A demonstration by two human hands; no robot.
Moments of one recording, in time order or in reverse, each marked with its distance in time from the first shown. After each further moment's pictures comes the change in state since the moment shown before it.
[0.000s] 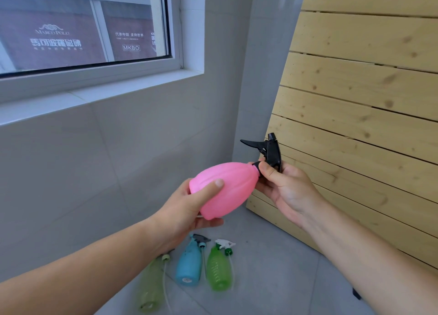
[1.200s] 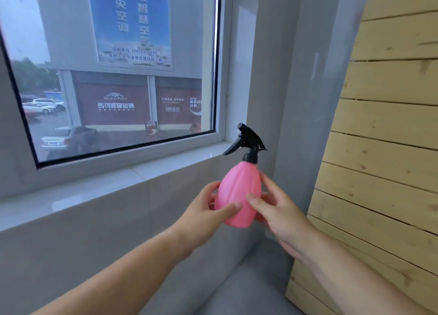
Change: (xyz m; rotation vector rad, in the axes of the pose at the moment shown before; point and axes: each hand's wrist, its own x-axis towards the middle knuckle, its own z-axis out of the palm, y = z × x) left_hand 0.049 0.112 -0.051 0.374 0.117 0.383; right_hand 0.078 -0.028 0.112 -0.418 -0.245 -0.201
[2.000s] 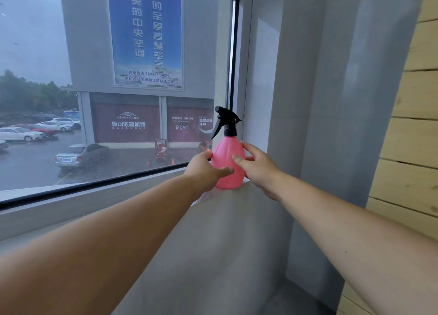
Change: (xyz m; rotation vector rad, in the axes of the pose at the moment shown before) left_hand 0.192 0.052 -0.079 0.360 0.320 0.054; right_hand 0.243 -0.027 0.039 -0.323 0.004 -0.149
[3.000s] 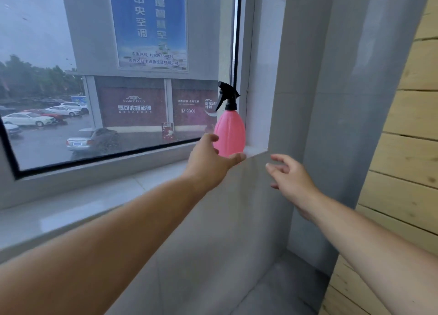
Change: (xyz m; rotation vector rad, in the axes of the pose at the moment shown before) left_hand -0.078 0.011 0.004 0.007 0.075 0.009; right_hand -0.081 0.054 -0.033 -0.035 0.171 0.087
